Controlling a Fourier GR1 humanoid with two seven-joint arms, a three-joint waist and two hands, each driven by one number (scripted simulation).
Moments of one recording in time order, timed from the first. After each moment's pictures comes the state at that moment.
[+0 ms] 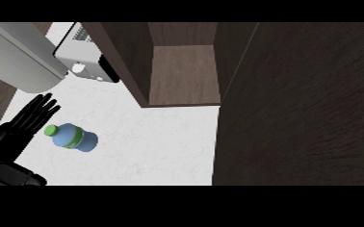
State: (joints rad) left arm -0.07 0.35 0.40 -1.20 0.12 -0.84 -0.29; right arm 0.82 -0.12 0.25 -2.49 -0.10 0.22 -0.09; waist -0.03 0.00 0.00
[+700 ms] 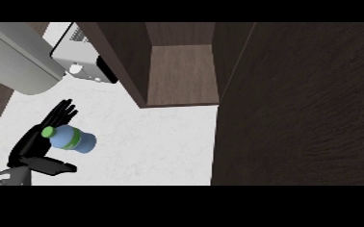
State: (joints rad) left arm -0.20 0.37 0.31 -0.75 -0.10 -0.65 -0.62; right arm 0.94 -0.14 0.27 -2.49 -0.09 0.27 -0.19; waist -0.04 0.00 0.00
